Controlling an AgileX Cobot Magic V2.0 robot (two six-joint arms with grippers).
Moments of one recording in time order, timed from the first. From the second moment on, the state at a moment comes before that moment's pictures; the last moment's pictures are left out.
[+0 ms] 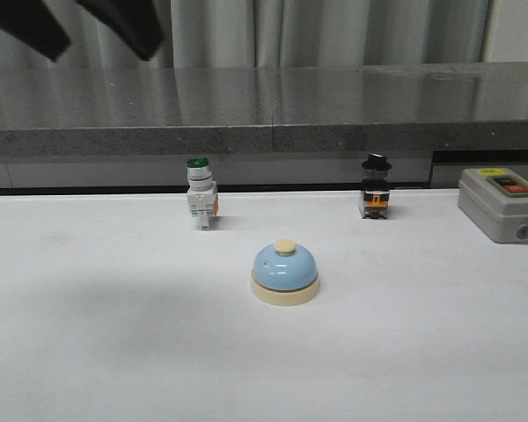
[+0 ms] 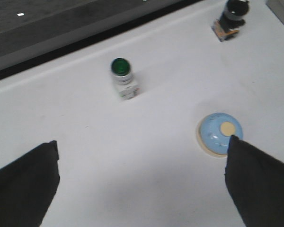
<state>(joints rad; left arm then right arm) -0.43 1.37 -1.17 -0.08 0.67 -0.01 0.10 -0.01 0.03 -0.05 0.04 0.06</state>
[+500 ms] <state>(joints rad) -0.21 0.75 -0.70 -0.09 0.55 -0.01 0.10 -0.01 0.03 -0.05 0.04 0.06</state>
